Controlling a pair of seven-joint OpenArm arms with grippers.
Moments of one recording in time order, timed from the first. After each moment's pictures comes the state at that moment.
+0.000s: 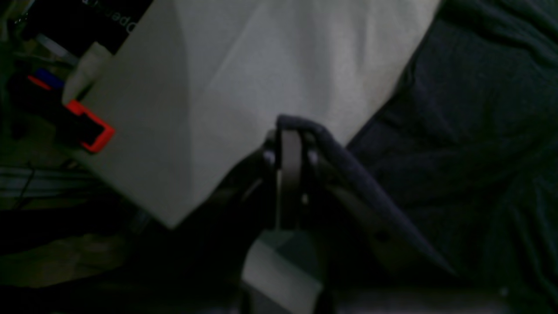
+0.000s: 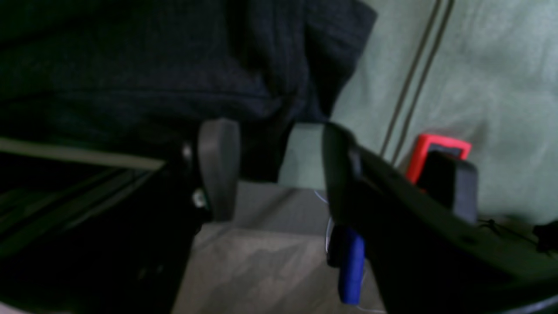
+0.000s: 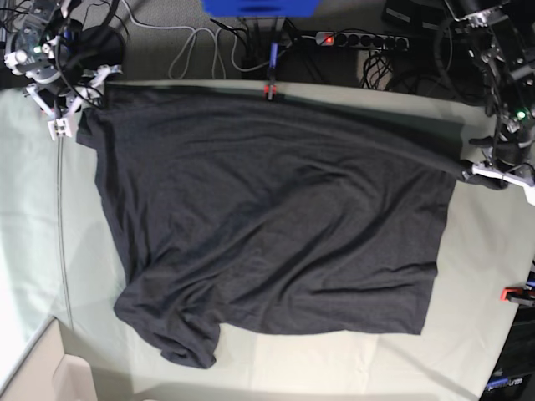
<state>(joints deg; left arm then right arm) 12.1 -9.2 -30.7 97.4 -11.7 -0.3 41.0 -24.7 0.3 36.9 97.5 -1.1 39.9 -43.0</state>
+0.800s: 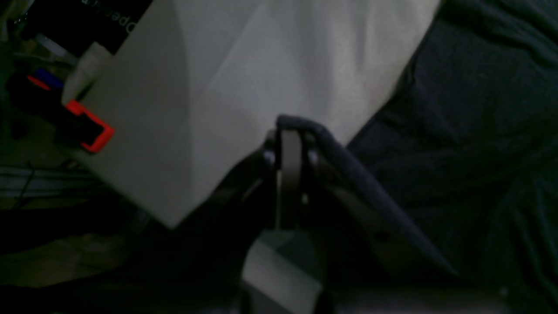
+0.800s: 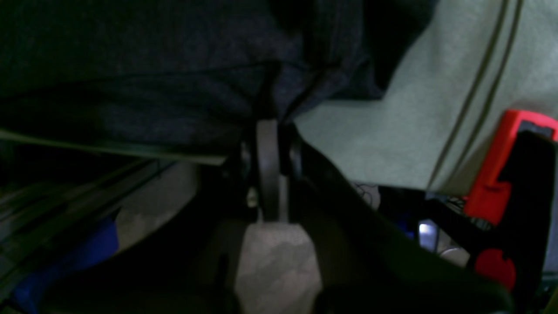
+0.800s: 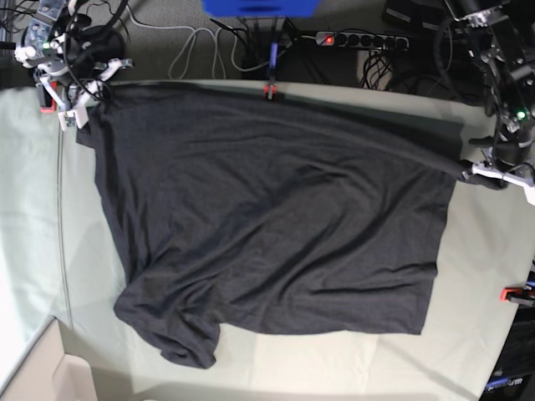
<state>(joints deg) 12.2 -9.2 -30.7 97.4 -11.7 -0.3 41.0 -24.6 -0.9 37.1 92.7 -0.3 39.9 -41.9</state>
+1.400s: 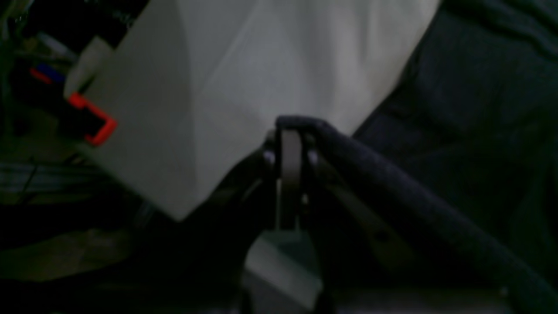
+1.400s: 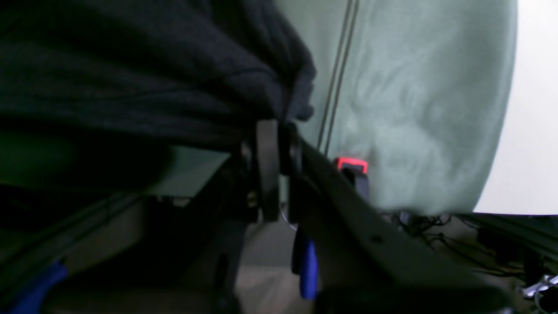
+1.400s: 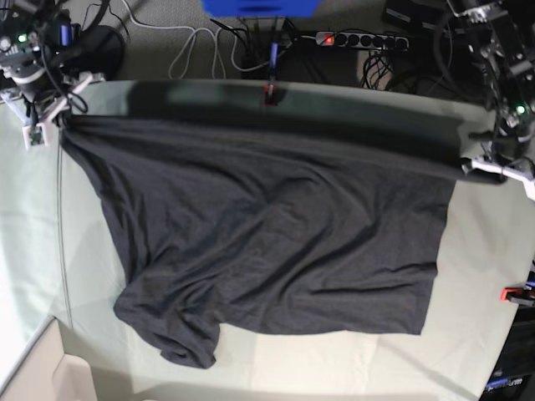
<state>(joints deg) 14.0 -9.0 -30.8 97.9 -11.9 -0.3 41.1 -27.9 -2.0 40.7 111.7 -0.3 39.9 -42.9</state>
